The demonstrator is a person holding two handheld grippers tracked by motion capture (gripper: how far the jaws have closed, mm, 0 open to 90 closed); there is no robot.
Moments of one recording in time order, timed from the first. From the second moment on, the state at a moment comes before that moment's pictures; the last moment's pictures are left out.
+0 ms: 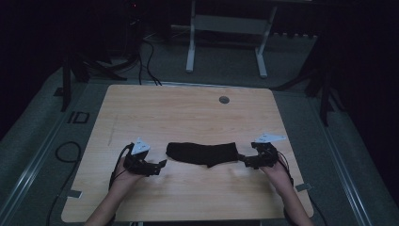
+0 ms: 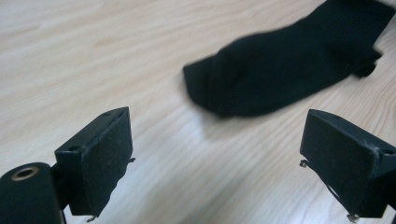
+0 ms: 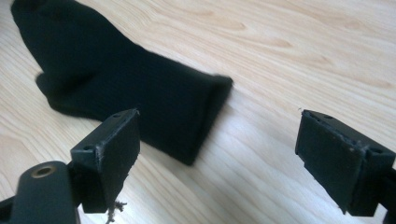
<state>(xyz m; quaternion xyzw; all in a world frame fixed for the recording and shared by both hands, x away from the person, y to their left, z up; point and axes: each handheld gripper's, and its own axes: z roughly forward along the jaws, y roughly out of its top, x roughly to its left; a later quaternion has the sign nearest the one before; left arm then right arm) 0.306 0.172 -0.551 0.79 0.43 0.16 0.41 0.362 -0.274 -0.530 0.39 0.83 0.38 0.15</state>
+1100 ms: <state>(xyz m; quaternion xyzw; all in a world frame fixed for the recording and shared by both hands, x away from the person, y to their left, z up) 0.256 0.239 -0.569 0.75 0.50 0.18 0.39 0.317 -0.359 -0.551 0.48 0.78 0.37 0.16</state>
